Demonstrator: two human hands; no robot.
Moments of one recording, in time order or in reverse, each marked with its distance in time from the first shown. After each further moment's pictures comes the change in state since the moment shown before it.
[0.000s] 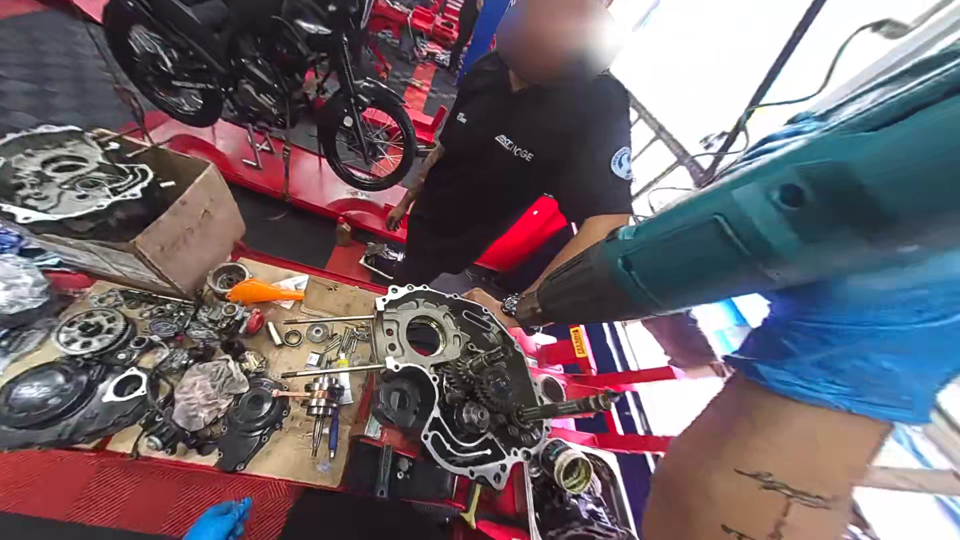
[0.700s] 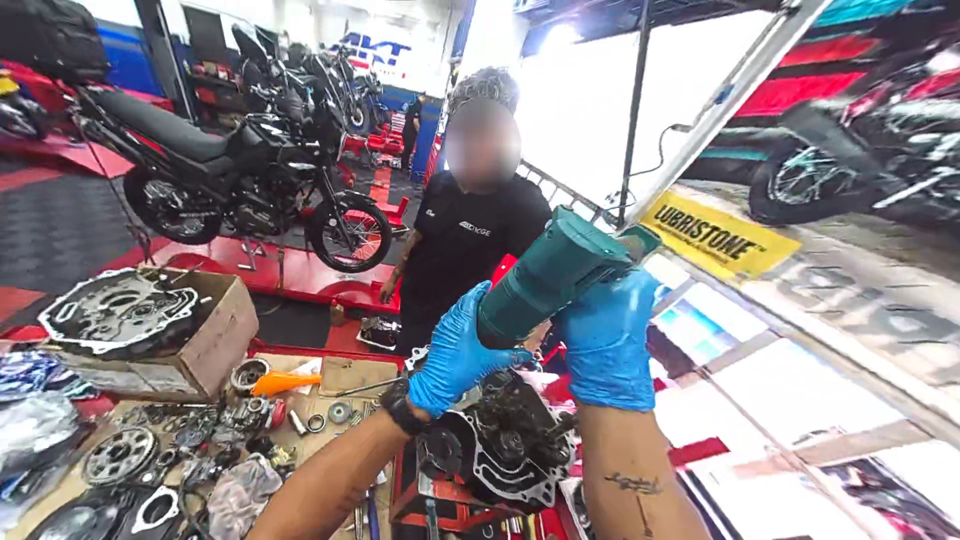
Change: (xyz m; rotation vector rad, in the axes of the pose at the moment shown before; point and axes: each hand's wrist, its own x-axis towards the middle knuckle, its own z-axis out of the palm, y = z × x) left_hand -0.201 0.465 0.059 -0.138 0.130 1.834; right_hand -0.048 -0.232 -0.072 1.688 0.190 0.478
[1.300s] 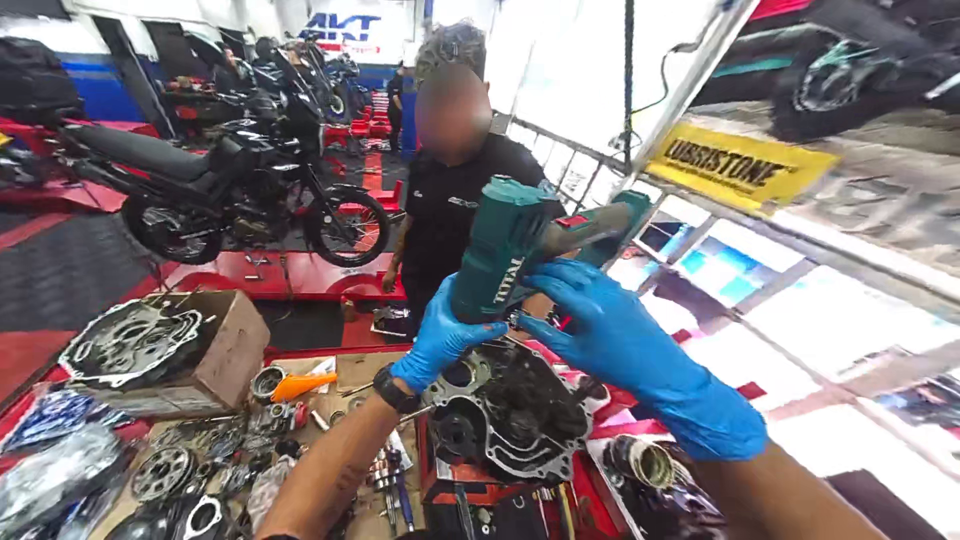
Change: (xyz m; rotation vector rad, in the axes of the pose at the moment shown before) left_hand 0.006 -0.013 -0.013 -0.457 -0.105 -0.279; right_hand 0.001 0.000 -0.090 -1.330 -0.970 -0.678
